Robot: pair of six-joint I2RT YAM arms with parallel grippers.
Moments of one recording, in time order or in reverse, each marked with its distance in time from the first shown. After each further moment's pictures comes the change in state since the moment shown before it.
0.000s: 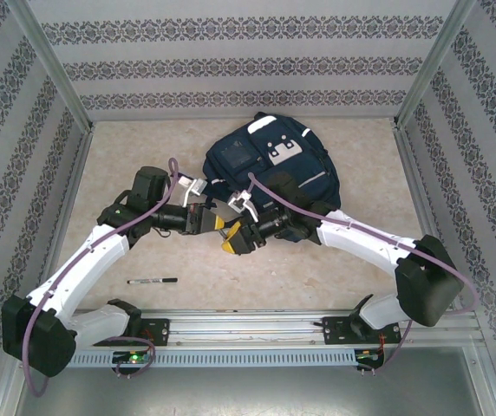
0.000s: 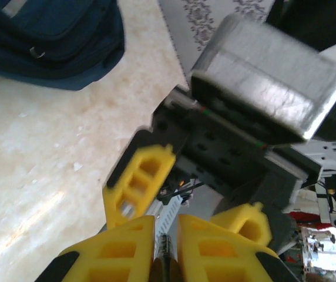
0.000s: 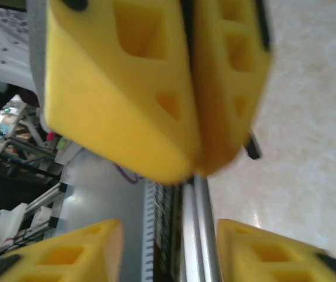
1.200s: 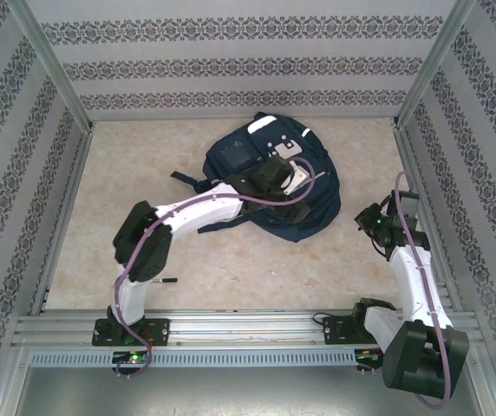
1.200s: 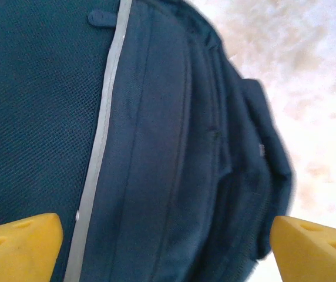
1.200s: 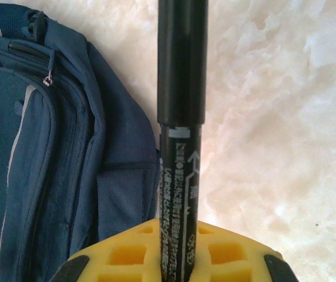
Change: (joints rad) left arm -0.460 0.913 0.751 0.037 -0.913 0.489; right arm -0.959 -0.481 -0.333 -0.370 0.818 0.431
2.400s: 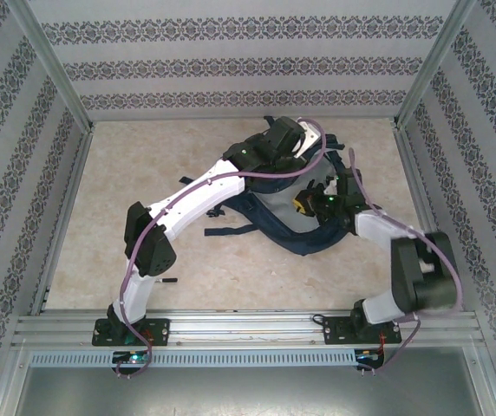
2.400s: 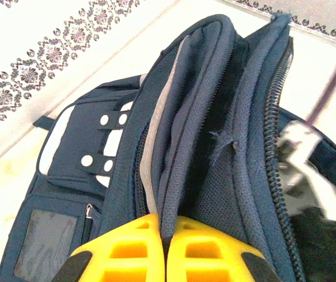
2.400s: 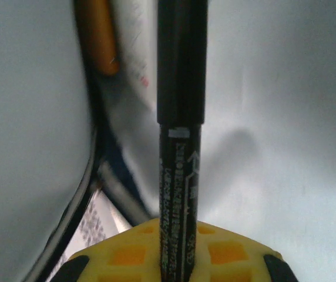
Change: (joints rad) left arm 0.010 0.051 0.473 -0.232 -0.224 0.123; right arm 0.374 0.578 0.101 0.602 -0.417 0.501
